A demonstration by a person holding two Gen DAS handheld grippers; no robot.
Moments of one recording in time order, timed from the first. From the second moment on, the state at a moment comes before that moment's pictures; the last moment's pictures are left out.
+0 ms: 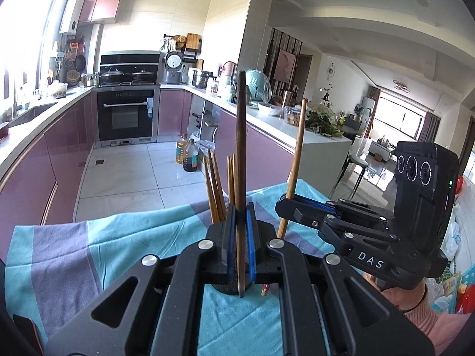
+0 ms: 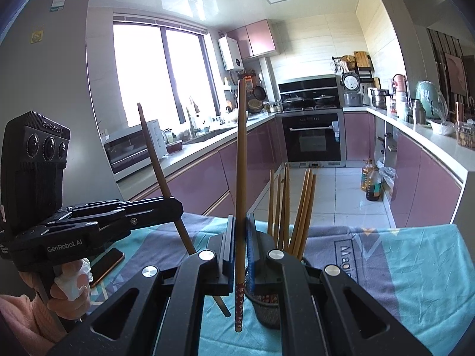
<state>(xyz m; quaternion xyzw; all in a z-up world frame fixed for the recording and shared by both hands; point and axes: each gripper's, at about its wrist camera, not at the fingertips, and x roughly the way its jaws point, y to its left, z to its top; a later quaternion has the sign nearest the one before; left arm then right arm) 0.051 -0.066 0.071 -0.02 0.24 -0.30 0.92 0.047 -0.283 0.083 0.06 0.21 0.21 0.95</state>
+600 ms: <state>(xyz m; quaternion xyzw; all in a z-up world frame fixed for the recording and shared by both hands) 0.057 -0.071 0.083 -0.02 0.22 -0.30 0.93 0.059 -0.287 0.088 0.07 0.19 0.20 0.96</state>
